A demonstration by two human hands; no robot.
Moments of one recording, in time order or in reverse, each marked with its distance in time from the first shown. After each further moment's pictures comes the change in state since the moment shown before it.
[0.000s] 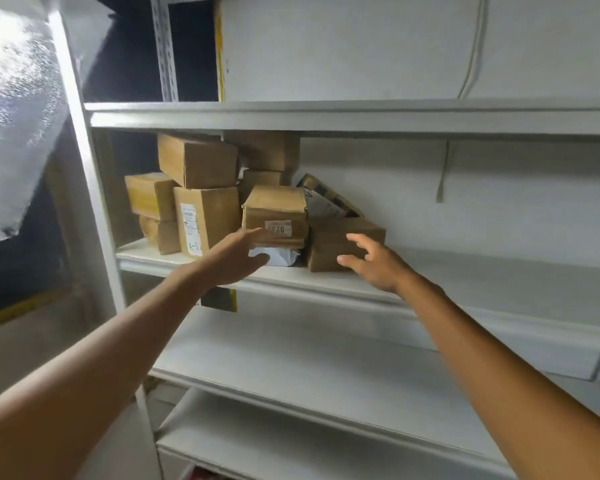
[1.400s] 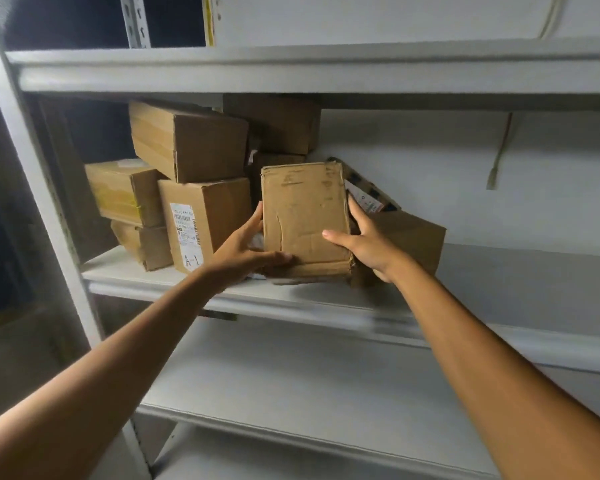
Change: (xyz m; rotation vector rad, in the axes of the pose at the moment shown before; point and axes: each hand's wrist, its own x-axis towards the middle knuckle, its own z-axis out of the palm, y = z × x) left_hand 0.114 -0.155 0.023 -0.874 -0.188 0.070; right_hand 0.168 -0.027 0.092 0.369 -0.003 -0.016
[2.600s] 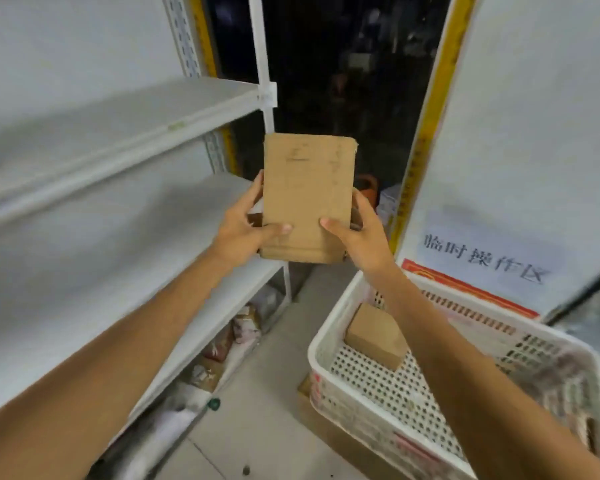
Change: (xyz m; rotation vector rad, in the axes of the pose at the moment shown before) left_hand -0.153 0.107 0.605 -0.184 -0.792 0.185; right_hand -0.640 0.115 -0.198 -0.066 1.290 0.312
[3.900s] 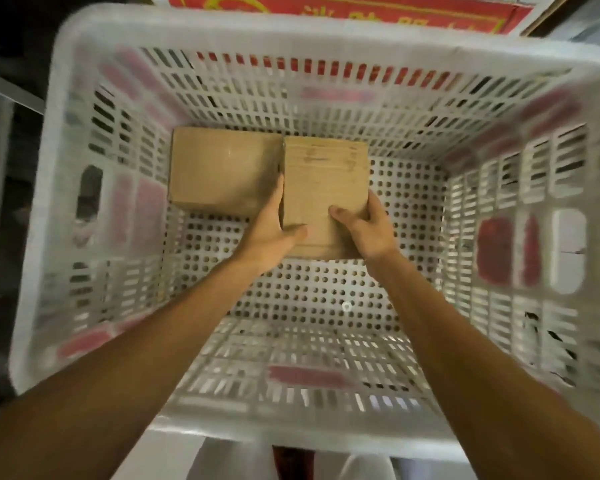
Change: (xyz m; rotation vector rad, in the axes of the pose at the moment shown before) left_hand -0.016 -0.315 0.499 -0.026 -0.739 -0.605; right_hand -0.119 0.473 -0.258 0.120 0.561 1.005
